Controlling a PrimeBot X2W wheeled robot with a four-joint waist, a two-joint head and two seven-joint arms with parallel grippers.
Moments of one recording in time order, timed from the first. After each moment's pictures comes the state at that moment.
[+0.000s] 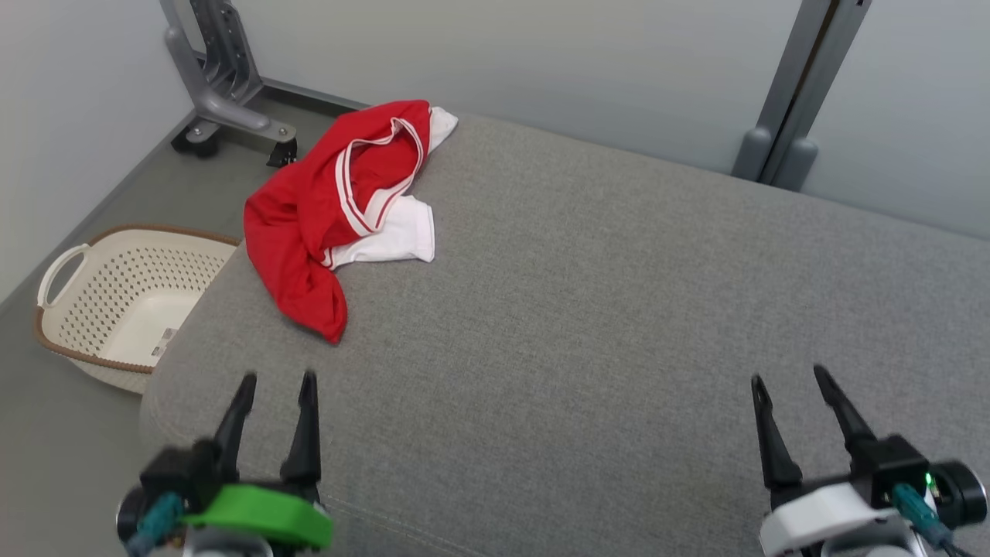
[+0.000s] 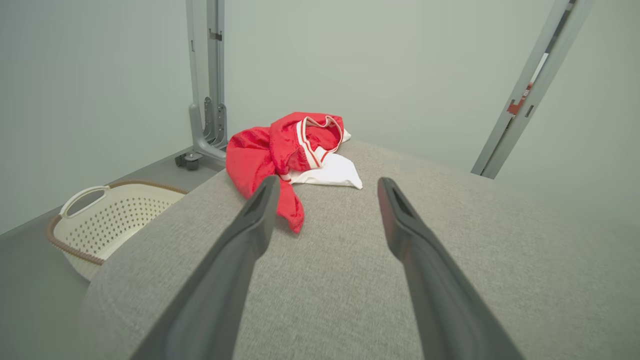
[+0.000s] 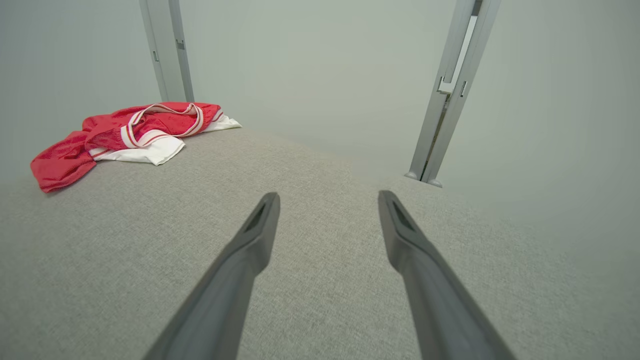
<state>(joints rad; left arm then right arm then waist) 0.01 0.08 -0.08 0.23 -0.29 -0.13 -0.26 0.10 -0.05 -0.04 0.12 -0.02 0.13 -0.26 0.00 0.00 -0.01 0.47</state>
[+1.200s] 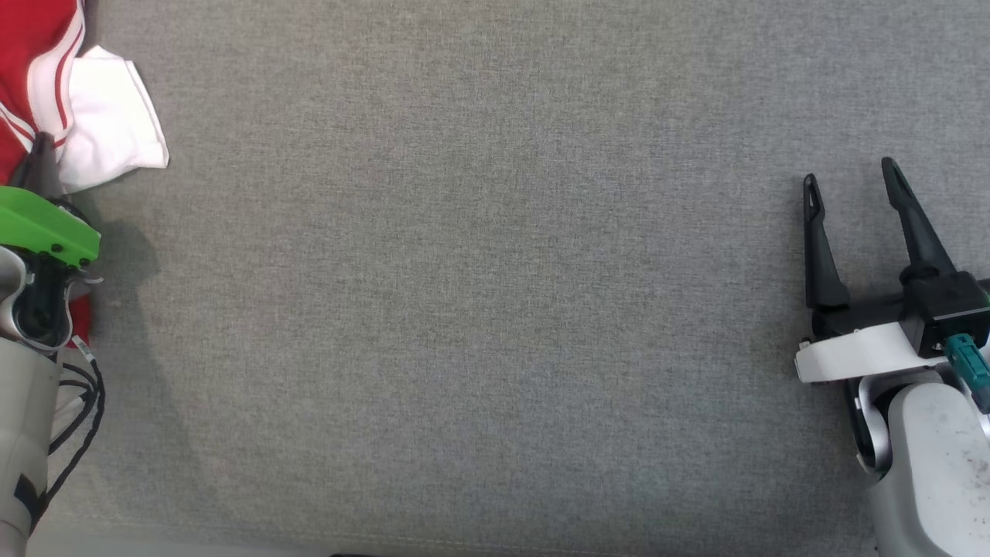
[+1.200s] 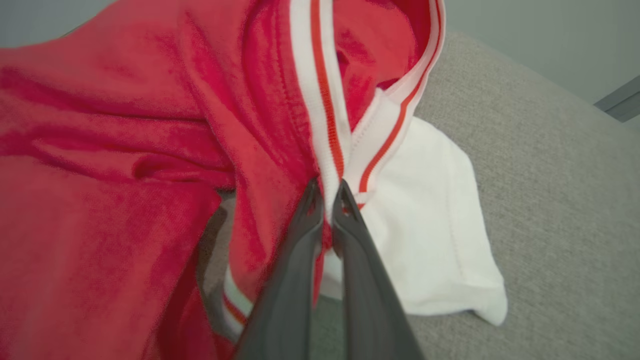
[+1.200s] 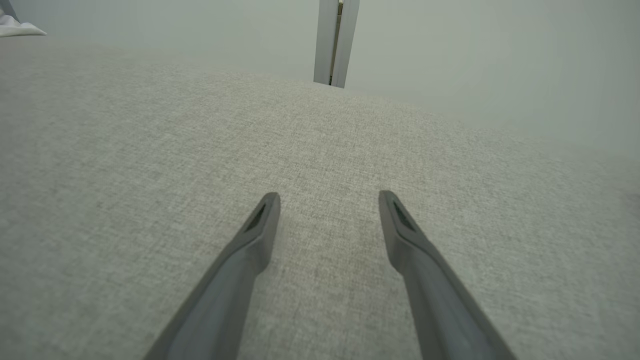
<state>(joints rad) -0.90 0.45 -0.41 1.00 -1.10 -0.13 -0.12 -0.26 -0.11 -0.09 0.08 -0.14 0.13 -0.27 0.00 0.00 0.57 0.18</state>
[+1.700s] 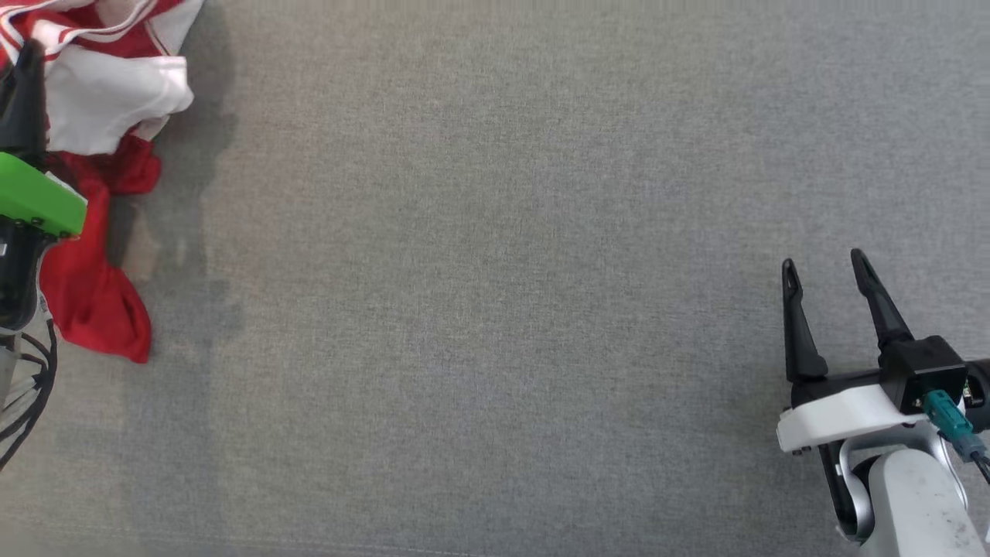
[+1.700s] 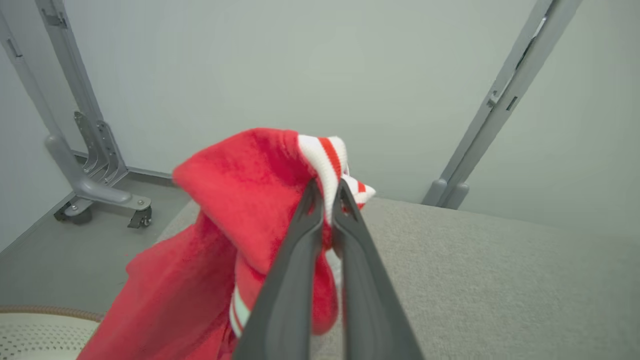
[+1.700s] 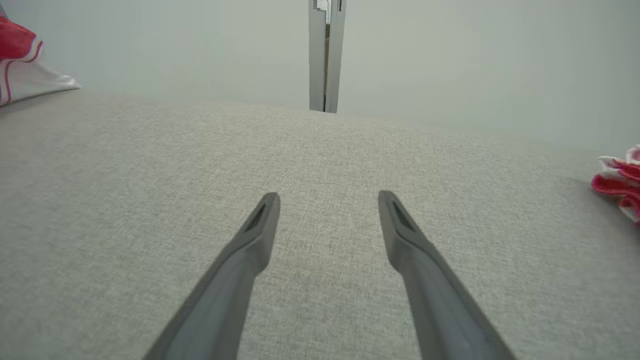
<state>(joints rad) -0.87 0.61 -0.55 0.63 -1.08 -0.13 -0.17 -0.14 -0.06 -0.10 0.13 -0.06 0.13 -0.26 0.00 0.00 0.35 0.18</state>
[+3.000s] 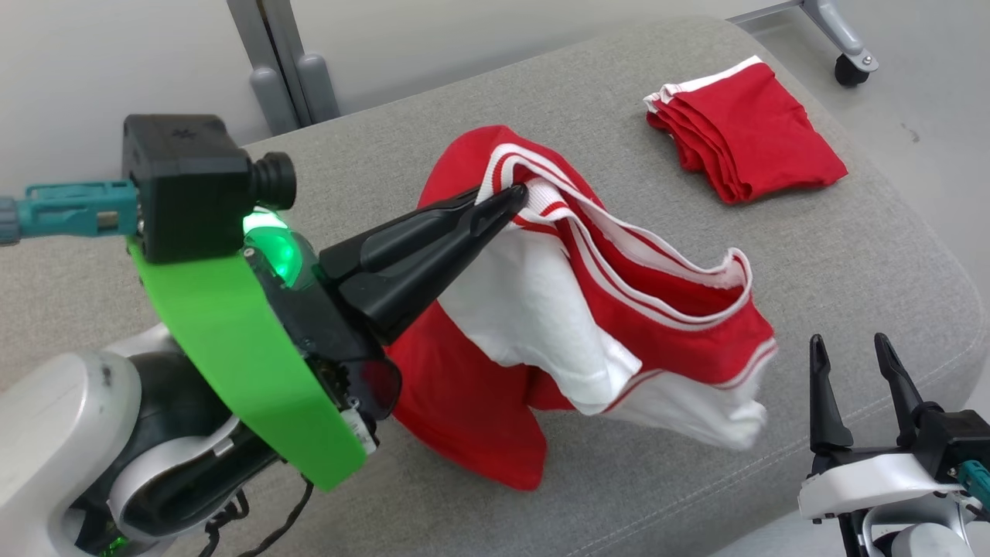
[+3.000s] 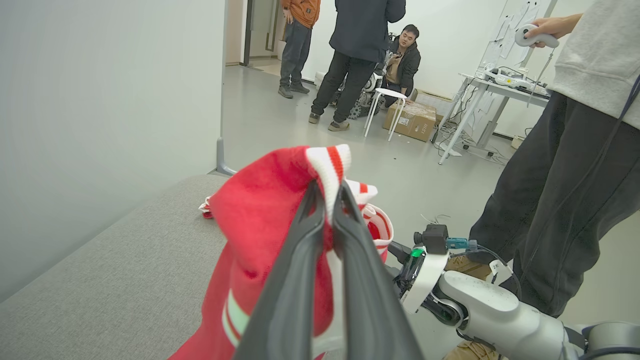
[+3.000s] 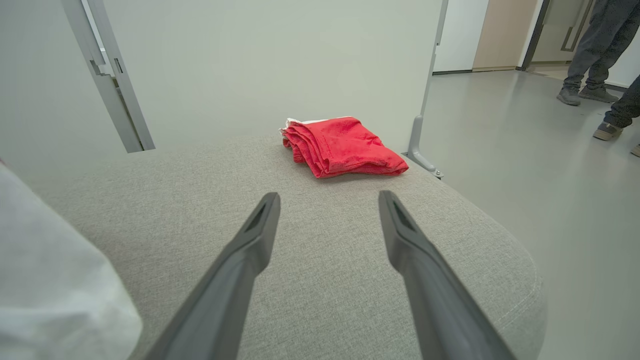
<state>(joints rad) -0.77 0.66 -0.72 -0.56 -1.28 0.09 0.34 0.02 -0.05 -0.13 0.11 0.08 0.13 -0.26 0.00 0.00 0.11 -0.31</state>
